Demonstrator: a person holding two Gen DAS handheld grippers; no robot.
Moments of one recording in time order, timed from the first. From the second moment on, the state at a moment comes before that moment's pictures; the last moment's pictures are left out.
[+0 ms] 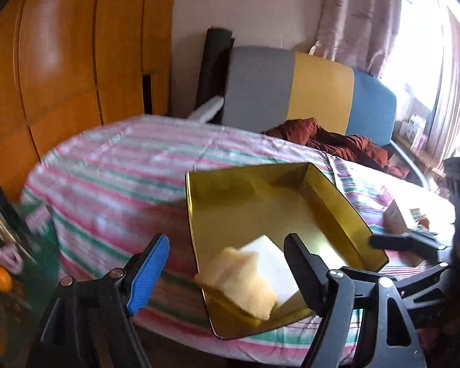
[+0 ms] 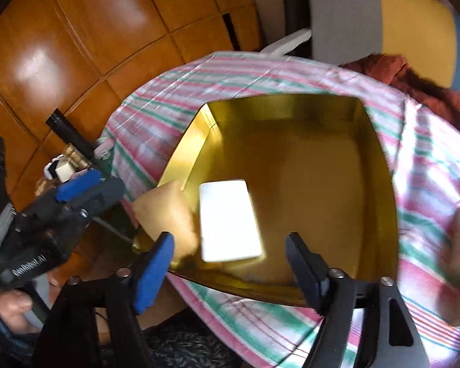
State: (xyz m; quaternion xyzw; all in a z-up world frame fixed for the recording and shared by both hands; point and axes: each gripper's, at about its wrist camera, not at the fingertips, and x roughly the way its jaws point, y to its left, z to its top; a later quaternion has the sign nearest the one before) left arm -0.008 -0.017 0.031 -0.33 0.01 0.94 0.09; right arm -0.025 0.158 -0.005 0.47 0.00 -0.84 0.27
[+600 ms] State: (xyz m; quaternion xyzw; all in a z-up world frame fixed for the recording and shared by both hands) left arm 0.004 0.035 0.045 -0.31 0.10 0.94 0.08; right arm -0.004 0.205 0.017 0.38 0.03 -0.91 0.16
